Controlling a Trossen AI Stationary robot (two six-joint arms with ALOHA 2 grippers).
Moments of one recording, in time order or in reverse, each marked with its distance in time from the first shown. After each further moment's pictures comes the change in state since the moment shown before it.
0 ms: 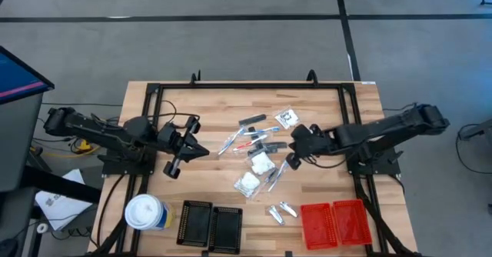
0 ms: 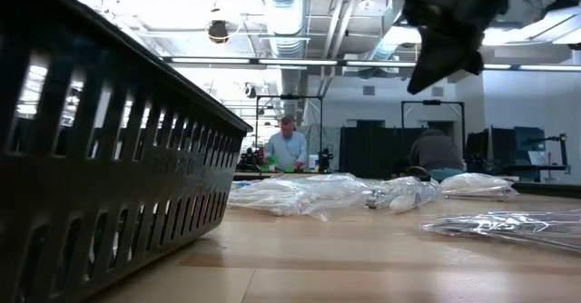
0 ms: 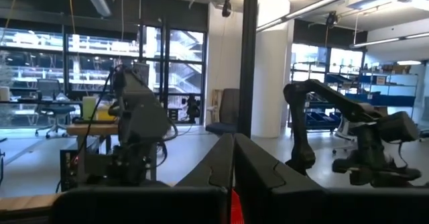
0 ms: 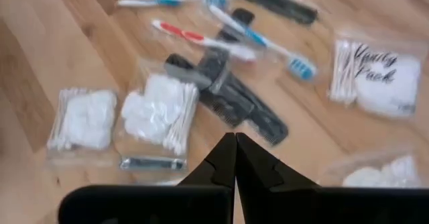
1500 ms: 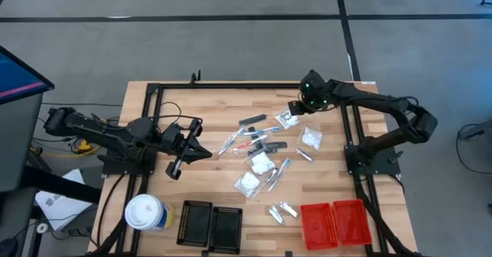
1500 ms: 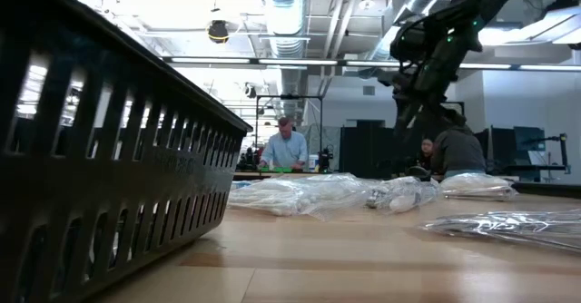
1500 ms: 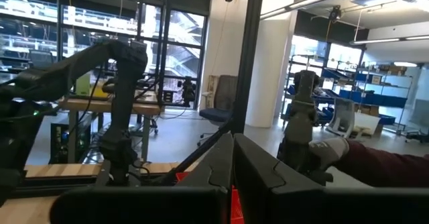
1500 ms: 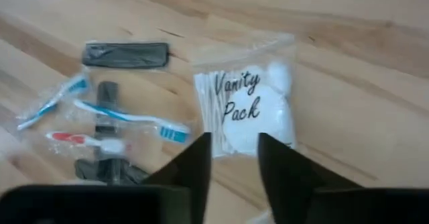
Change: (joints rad) left arm 0.000 0.012 0.000 -0.051 0.003 -0.075; right arm -0.877 0.133 -0.023 0.083 -0.581 -0.171
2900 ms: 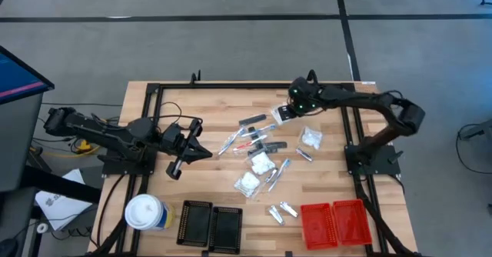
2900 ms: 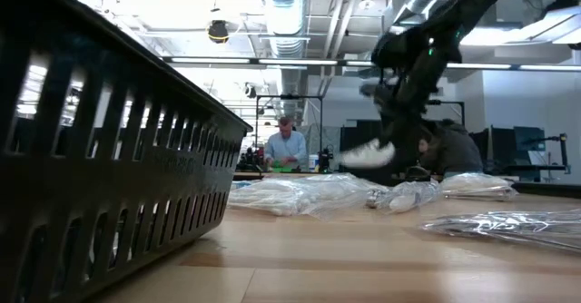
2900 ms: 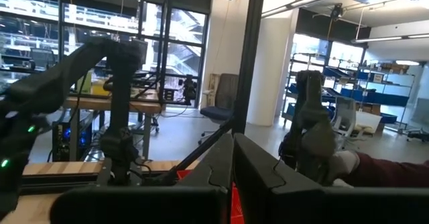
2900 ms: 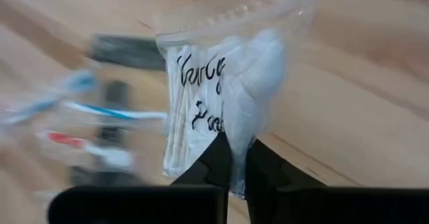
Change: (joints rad) left arm 0.000 0.000 0.000 -0.008 -0.003 0.002; right arm 0.130 0.100 0.027 0.134 0.056 0.002
